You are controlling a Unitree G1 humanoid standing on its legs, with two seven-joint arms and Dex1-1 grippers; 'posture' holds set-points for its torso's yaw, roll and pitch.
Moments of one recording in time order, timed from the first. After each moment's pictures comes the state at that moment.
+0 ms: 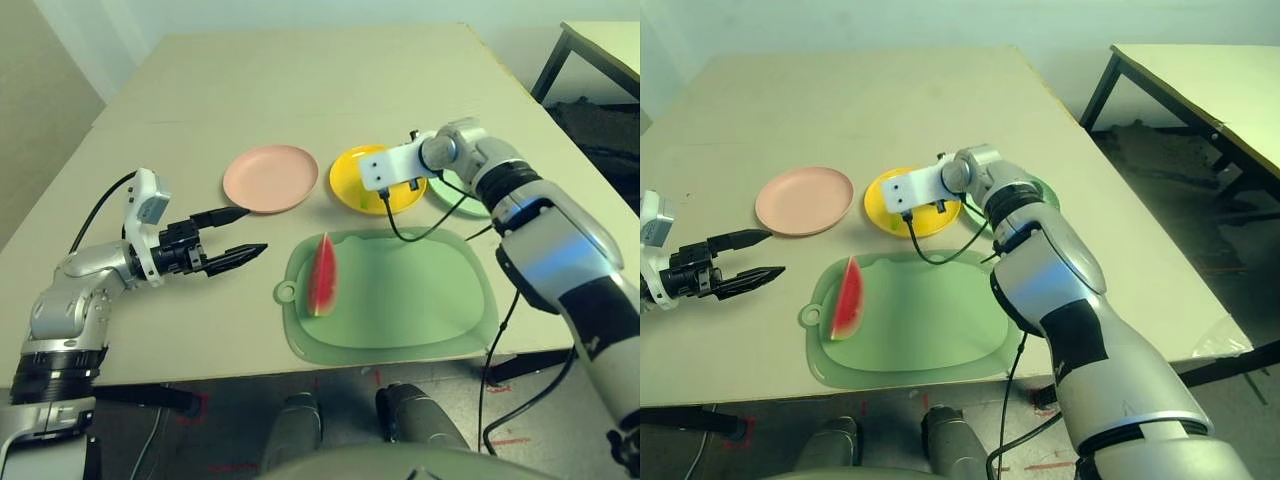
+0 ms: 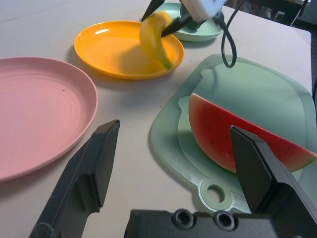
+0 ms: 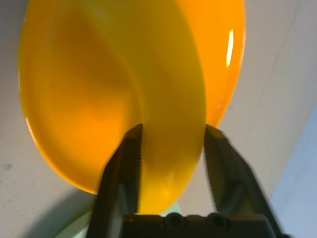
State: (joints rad) left arm -0.19 0.79 0.22 0.07 -0.57 0.31 -1.20; right arm -1.35 -0.26 0.65 1.37 -0.67 -0.37 0.67
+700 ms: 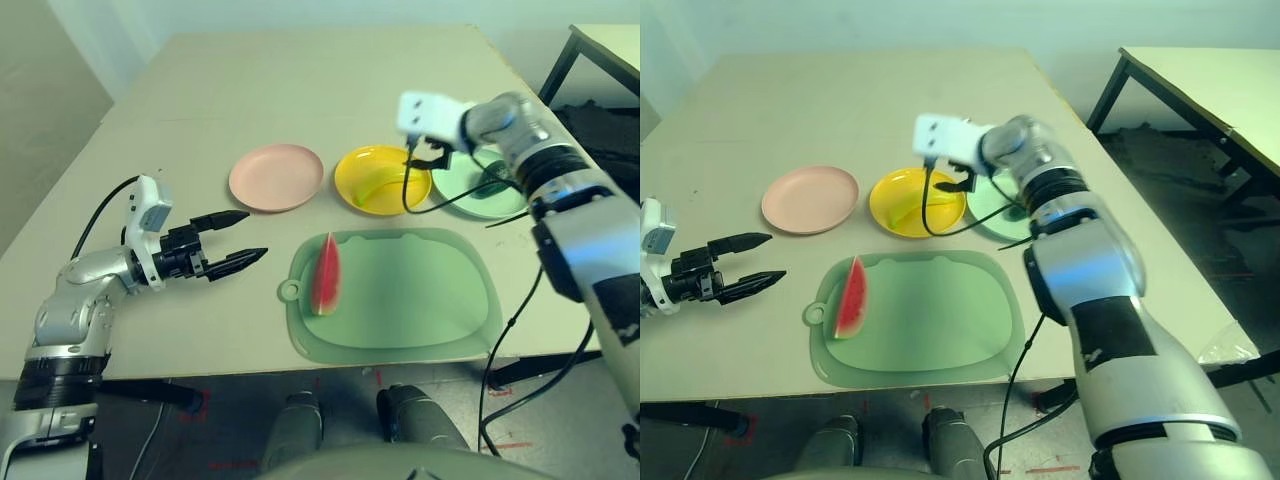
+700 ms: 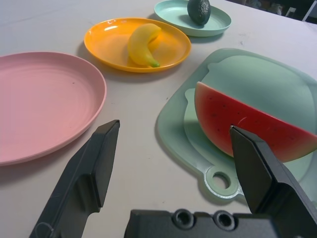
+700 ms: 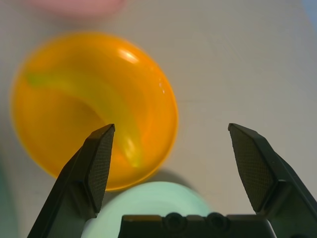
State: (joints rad) left arm -0.17 0.78 0.22 0.10 -0.54 0.23 -1.21; right arm -1.35 -0.52 0.13 1.26 -0.19 -0.17 1.10
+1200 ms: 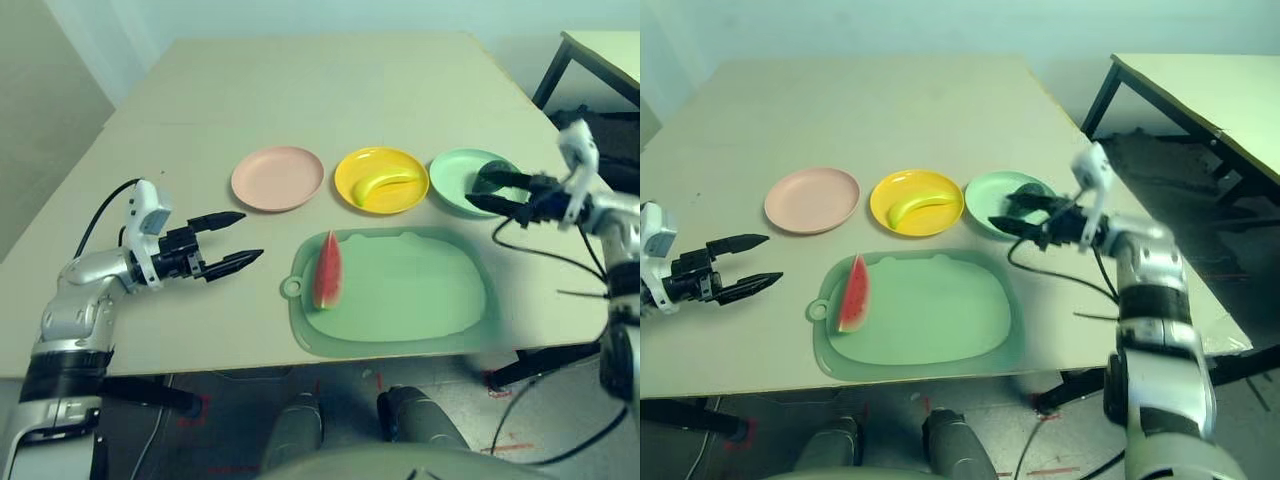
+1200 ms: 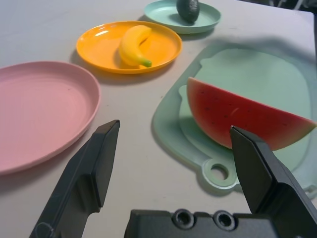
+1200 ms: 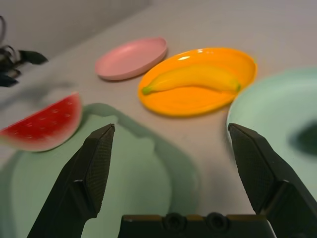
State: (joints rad) left arm -0.23 0.77 0.19 0.23 -0.49 0.13 -1.27; right arm -0.49 -0.63 -0.29 0.63 0.40 0.27 1.39
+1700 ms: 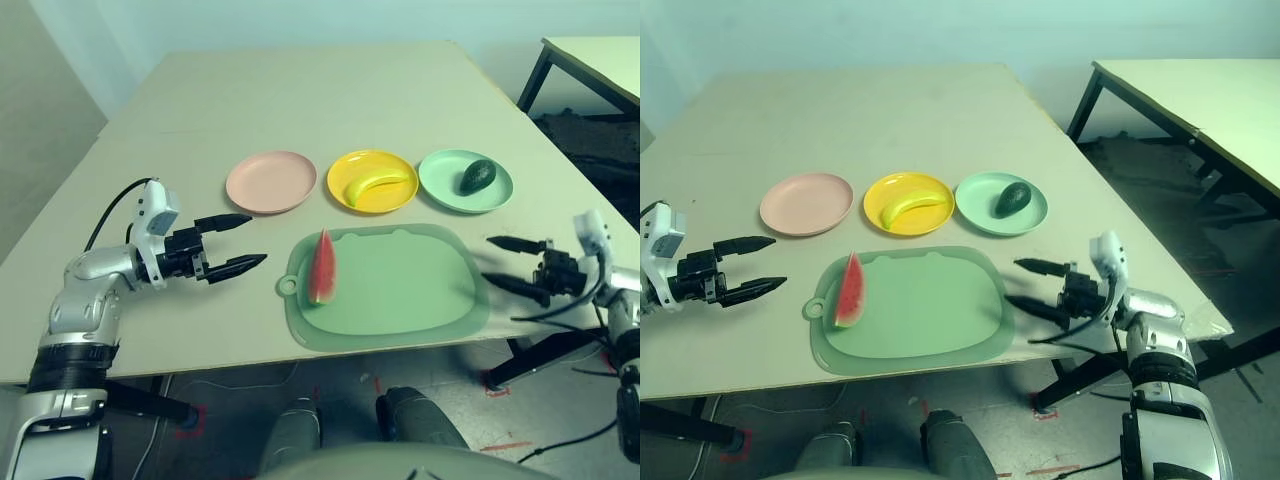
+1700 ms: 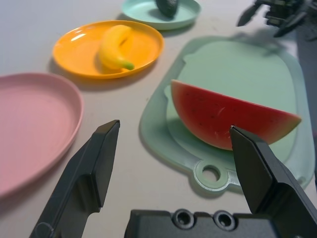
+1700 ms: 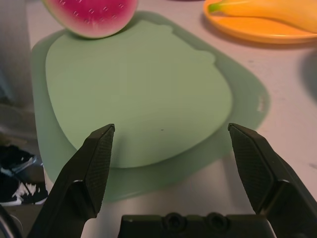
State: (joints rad) left arm -0.31 0.79 0.13 0.26 -0.44 0.09 -1.38; right arm -0.42 -0.68 -0.03 0.92 0.43 -0.35 1.61
